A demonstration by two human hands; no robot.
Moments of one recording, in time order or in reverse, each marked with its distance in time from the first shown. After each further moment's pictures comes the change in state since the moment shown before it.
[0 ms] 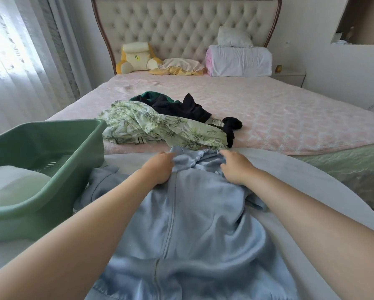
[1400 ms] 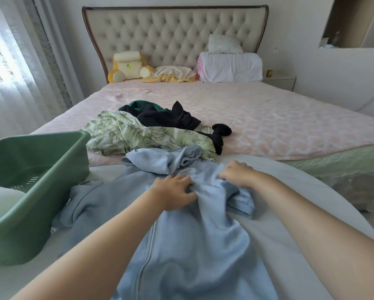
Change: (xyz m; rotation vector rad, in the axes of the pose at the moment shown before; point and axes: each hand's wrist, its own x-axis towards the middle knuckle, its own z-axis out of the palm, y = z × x) left_hand -0.004 0.054 0.036 0.191 -0.101 0.164; right_hand 0.001 0.029 -0.026 0.011 -0.179 0.318
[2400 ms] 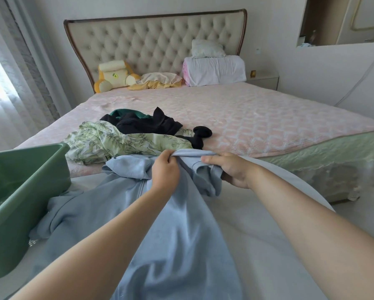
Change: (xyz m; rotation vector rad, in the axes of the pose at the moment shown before) left_hand 0.019 0.074 -0.033 -1.086 0.710 -0.263; right_hand -0.026 0.041 -0.028 1.093 -0.241 -0.316
